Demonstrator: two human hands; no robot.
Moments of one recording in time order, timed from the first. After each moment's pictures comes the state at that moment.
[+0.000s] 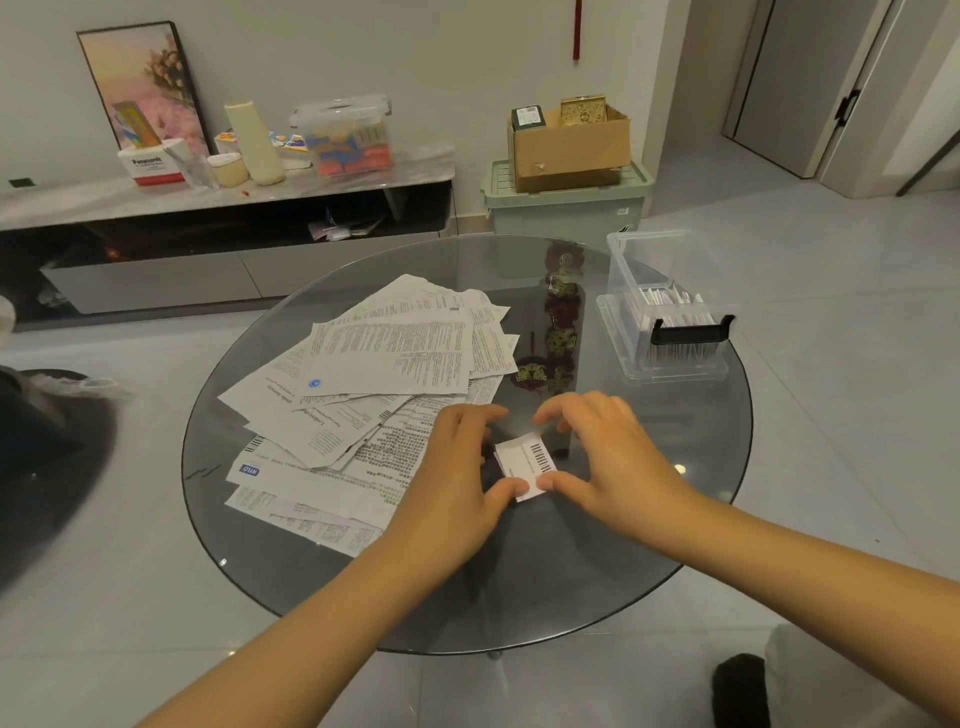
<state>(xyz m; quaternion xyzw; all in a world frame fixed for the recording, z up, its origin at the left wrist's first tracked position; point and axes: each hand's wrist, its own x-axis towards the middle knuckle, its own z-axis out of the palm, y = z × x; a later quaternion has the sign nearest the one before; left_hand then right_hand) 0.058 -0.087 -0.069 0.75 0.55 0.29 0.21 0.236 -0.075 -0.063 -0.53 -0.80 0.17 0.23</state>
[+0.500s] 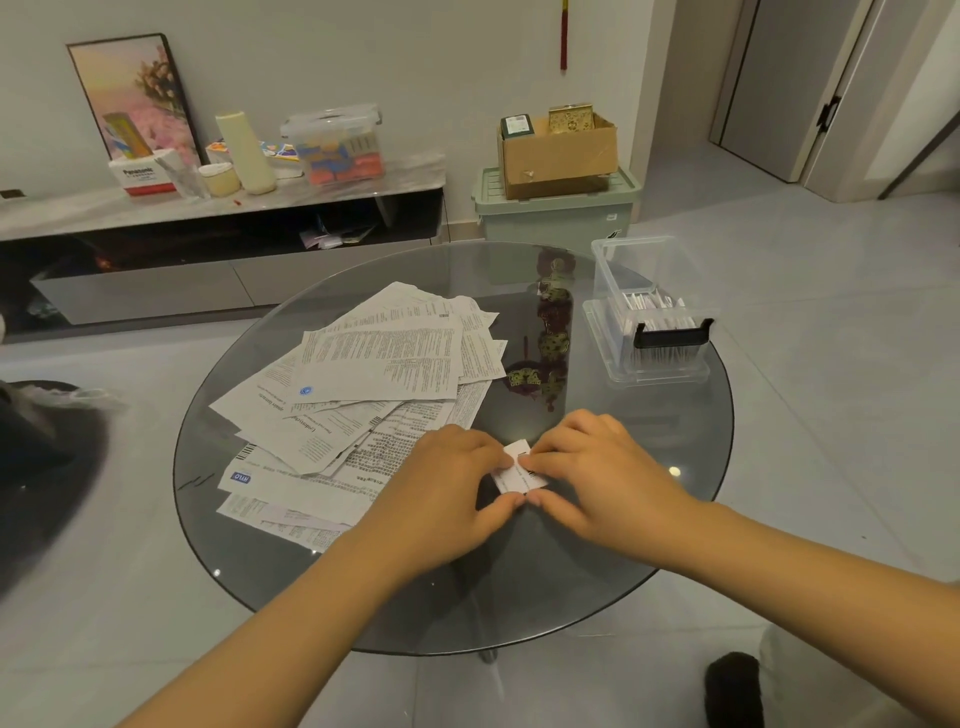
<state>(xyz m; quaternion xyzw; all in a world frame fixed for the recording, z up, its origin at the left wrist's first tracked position) 0.052 -0.081 -0.060 0.87 0.47 0.16 0.07 0.244 -0.083 -0.065 -0.44 -0.88 0.00 0.16</state>
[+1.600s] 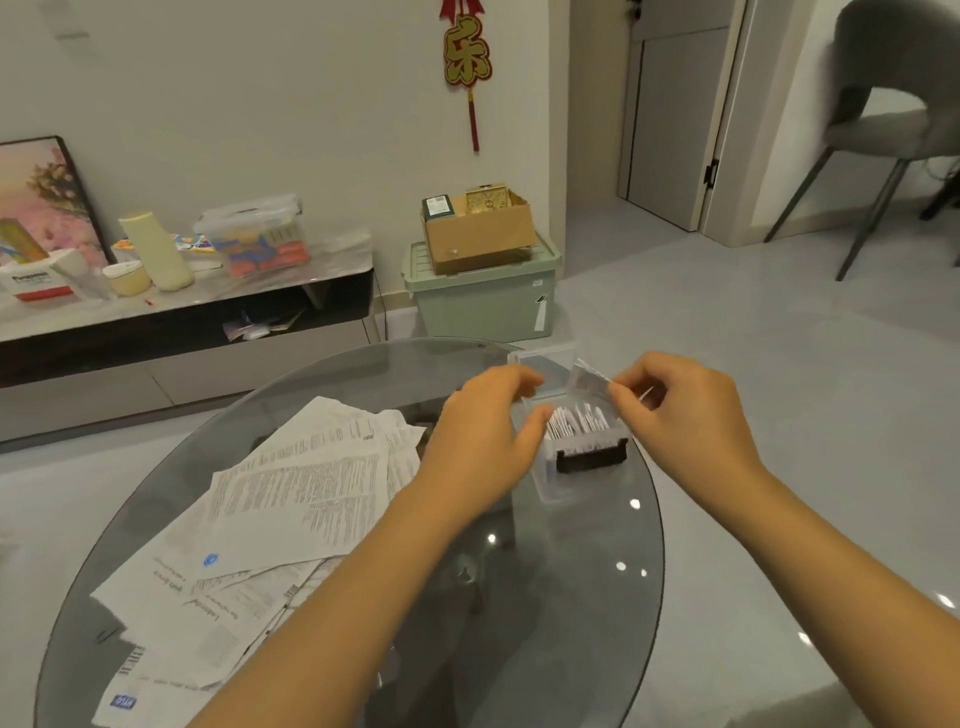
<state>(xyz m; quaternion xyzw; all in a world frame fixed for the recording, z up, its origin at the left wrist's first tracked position) 0.164 0.022 0.038 0.83 0.45 0.30 0.16 0.341 -0.016 0.038 -0.68 -0.60 0.06 0.43</state>
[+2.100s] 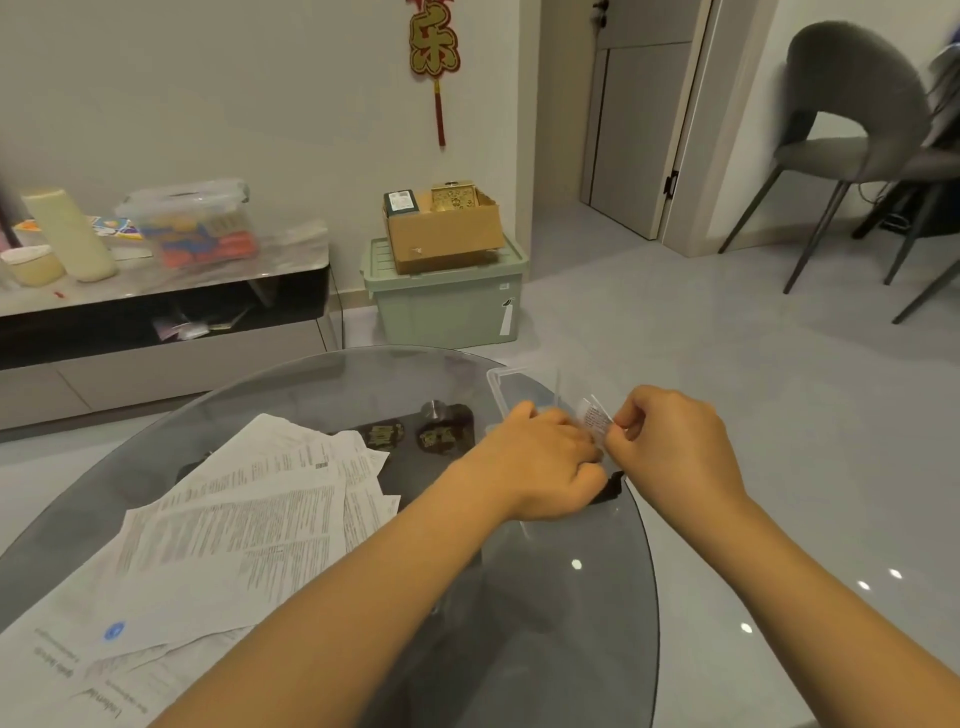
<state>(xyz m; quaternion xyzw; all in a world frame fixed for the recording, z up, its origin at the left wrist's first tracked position) 0.220 0.079 0.012 0.97 0.26 0.02 0.04 0.345 0.016 0.023 -0.78 -0.55 0.02 0.30</state>
